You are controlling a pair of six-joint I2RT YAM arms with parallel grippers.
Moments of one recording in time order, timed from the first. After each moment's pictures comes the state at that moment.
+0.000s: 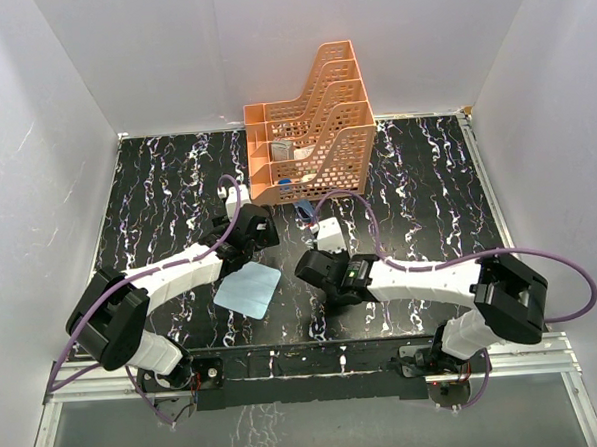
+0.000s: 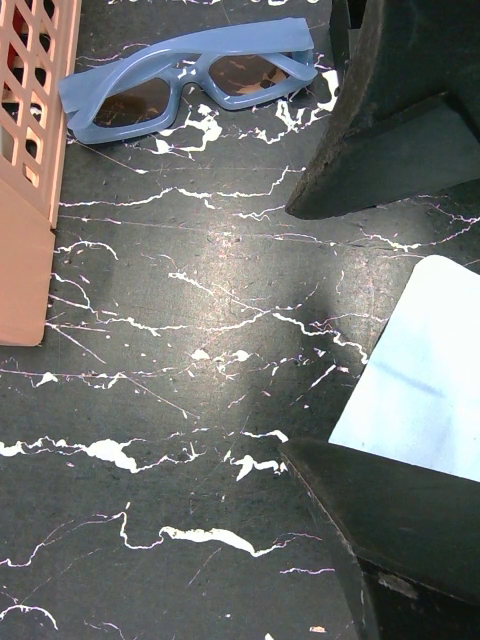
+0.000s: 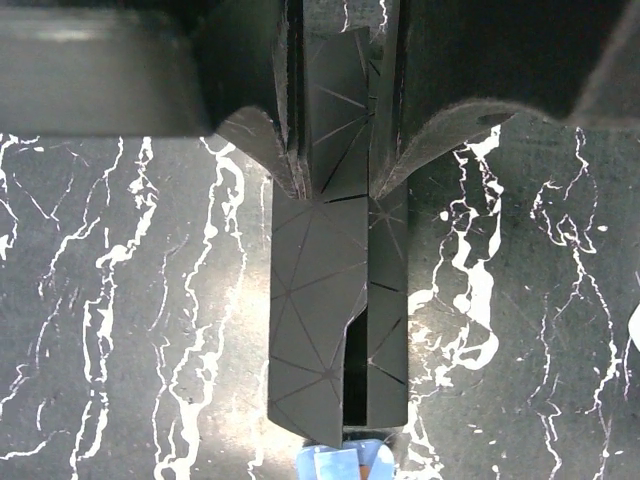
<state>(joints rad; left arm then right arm) -0.70 1.45 0.78 -0.13 -0.51 -0.64 1.11 1.46 0.87 -0.50 0.67 0.67</state>
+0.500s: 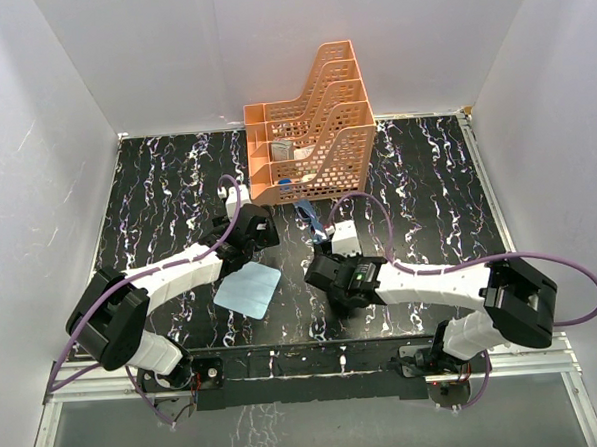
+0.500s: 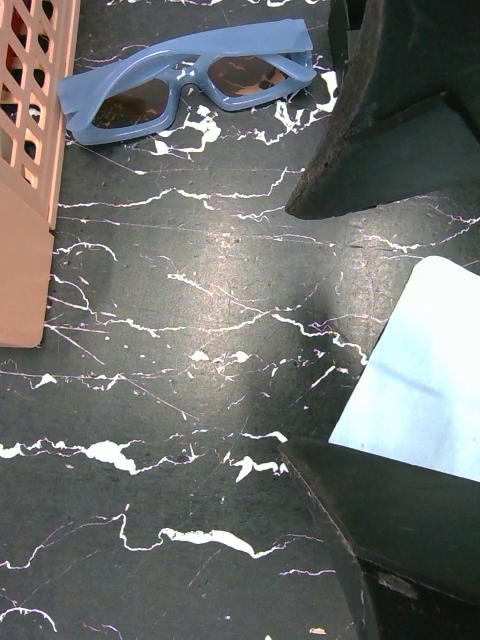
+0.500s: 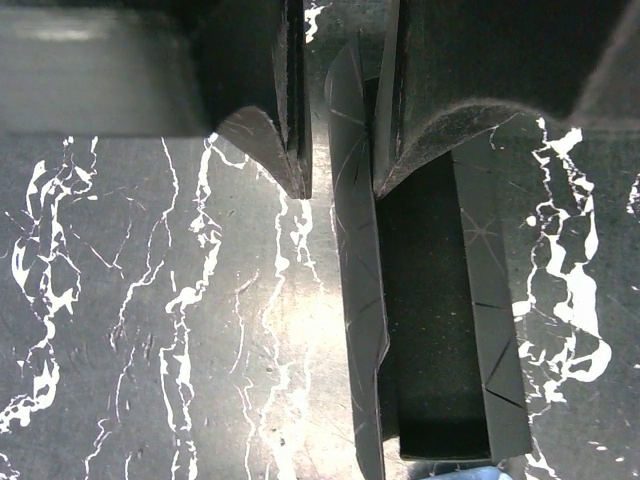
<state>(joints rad) -0.70 1.45 0.78 -0.13 -0.51 -0.64 1.11 1.40 0.82 -0.61 0.75 0.79</state>
